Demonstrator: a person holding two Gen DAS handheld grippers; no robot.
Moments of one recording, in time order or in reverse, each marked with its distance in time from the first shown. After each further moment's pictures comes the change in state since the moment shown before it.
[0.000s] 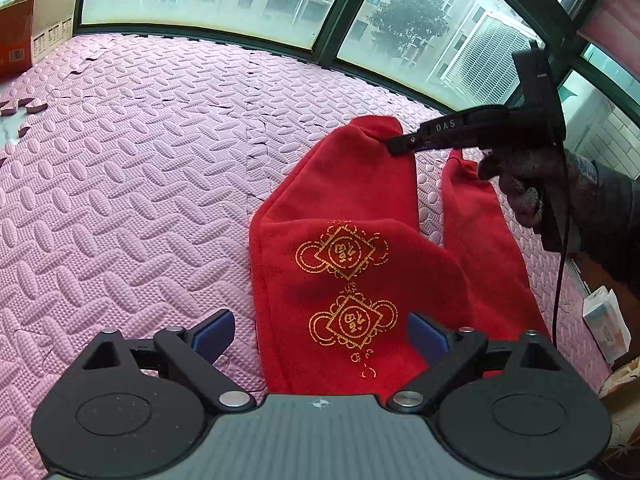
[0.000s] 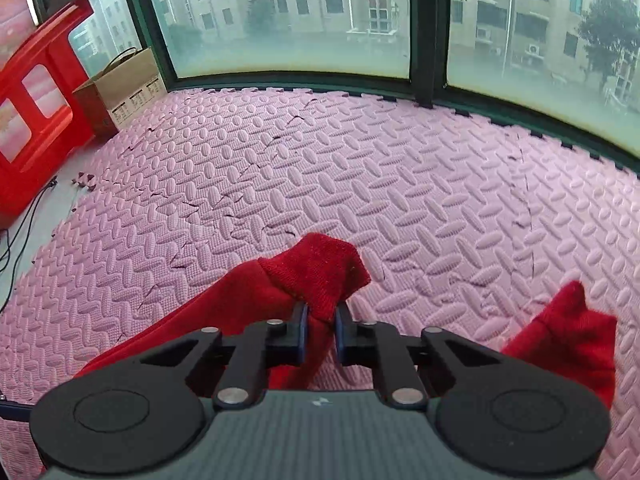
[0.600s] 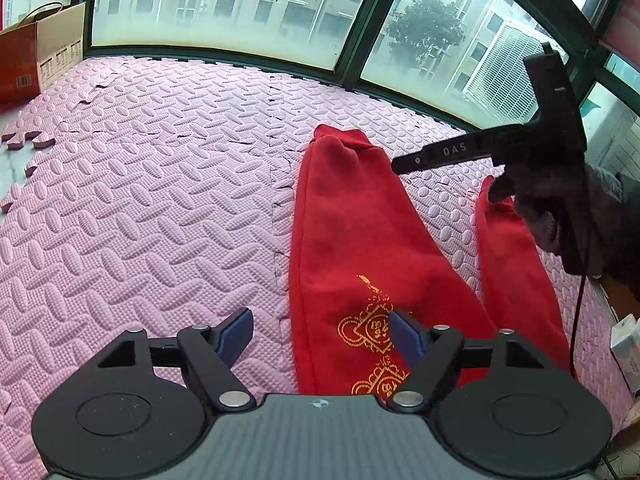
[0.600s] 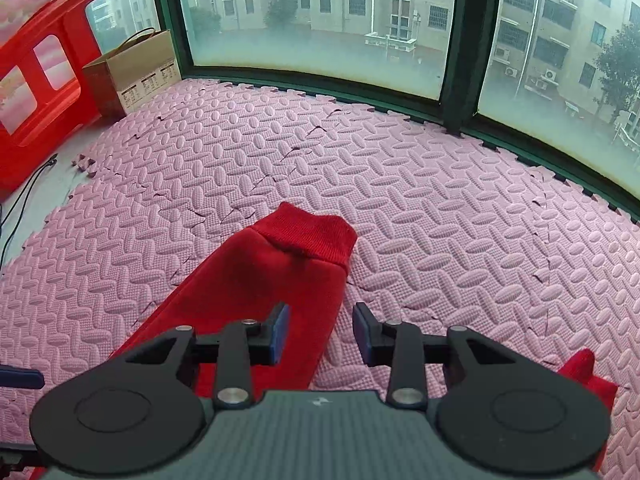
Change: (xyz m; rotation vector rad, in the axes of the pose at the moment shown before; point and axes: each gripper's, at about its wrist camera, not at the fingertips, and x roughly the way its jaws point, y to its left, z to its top) left arm 0.024 0.004 0.044 0.014 -0.050 0.083; right arm 0.015 0.013 0.014 -0.071 0.047 0.030
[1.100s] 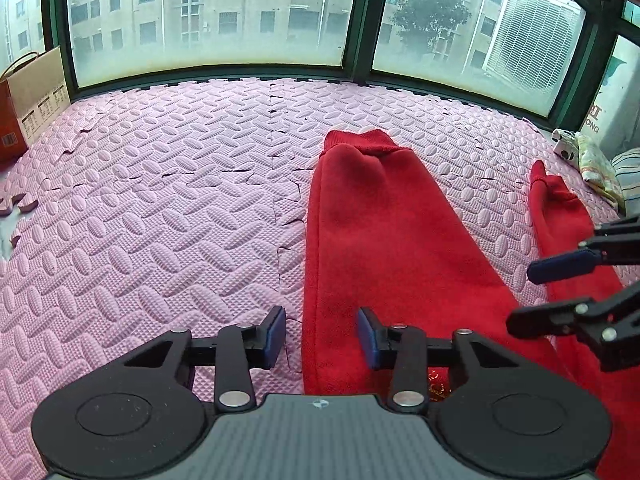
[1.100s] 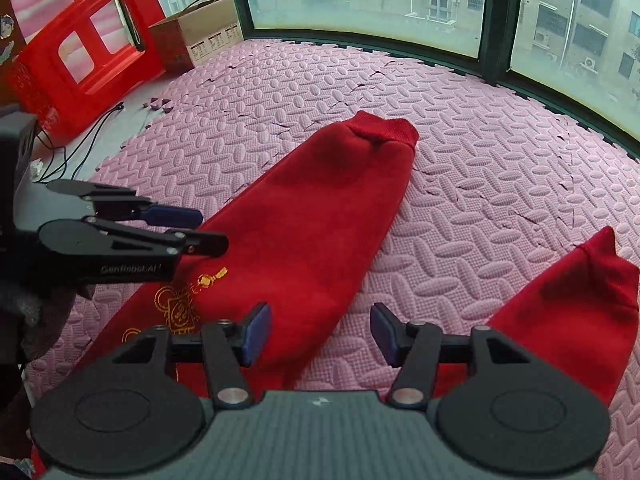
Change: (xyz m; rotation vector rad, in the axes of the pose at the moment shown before) left arm 0.058 -0.015 0.022 0.139 -0.009 0.140; right arm -0.053 0.032 -0.089 -0.046 0.059 0.101
